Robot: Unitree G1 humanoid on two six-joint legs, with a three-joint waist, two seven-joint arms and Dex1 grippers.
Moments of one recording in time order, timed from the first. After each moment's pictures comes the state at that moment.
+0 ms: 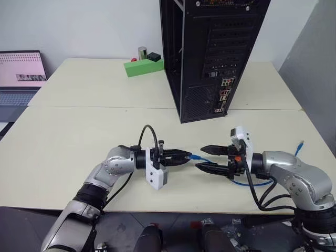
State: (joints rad) left arm -0.53 0.53 -0.29 0.40 0.25 -1.12 -0.75; right arm -0.32 -0.54 0.01 -0.43 0.70 0.91 0.85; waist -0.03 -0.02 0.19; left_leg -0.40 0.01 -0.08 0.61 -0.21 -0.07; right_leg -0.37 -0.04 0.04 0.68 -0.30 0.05
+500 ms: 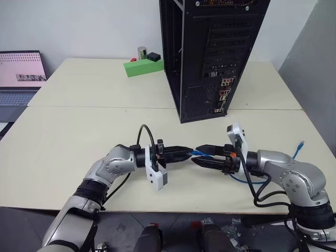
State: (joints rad) left arm -0.56 0.53 -0.29 0.44 0.36 -1.18 -0.57; right arm -0.35 -0.53 0.01 -0.39 0.77 0.95 0.79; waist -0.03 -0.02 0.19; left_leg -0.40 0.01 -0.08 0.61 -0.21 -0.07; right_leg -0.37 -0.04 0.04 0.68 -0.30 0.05
